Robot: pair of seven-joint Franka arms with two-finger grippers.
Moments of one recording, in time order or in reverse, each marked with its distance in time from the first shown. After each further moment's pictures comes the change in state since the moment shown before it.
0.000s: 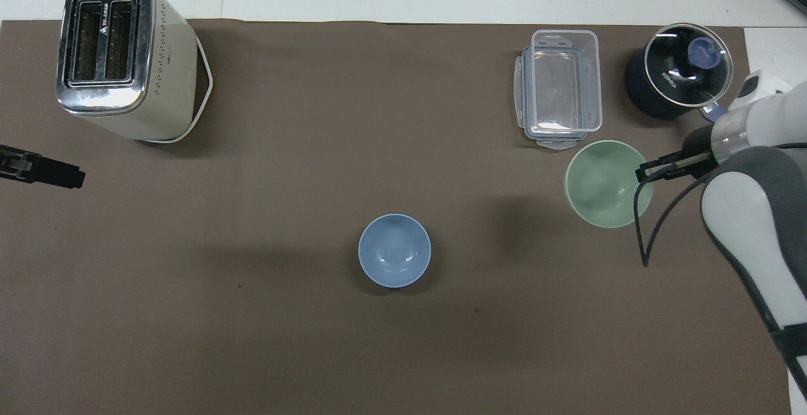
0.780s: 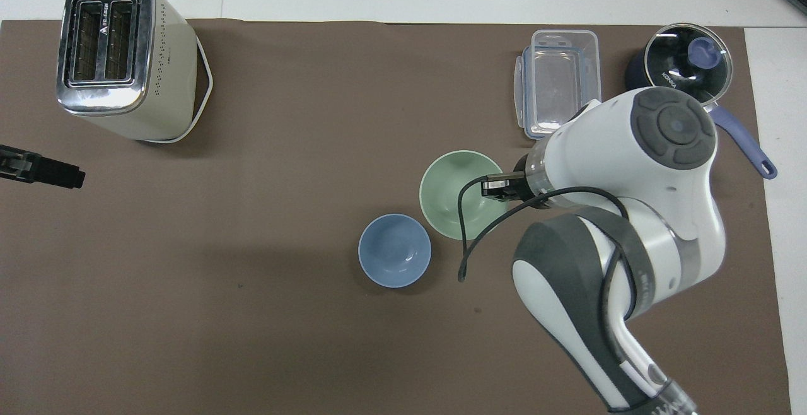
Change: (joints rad) left arm 0.000 0.000 0.000 0.000 0.000 0.000 0.000; right arm 0.321 0.027 0.034 0.013 0.001 0.072 0.539
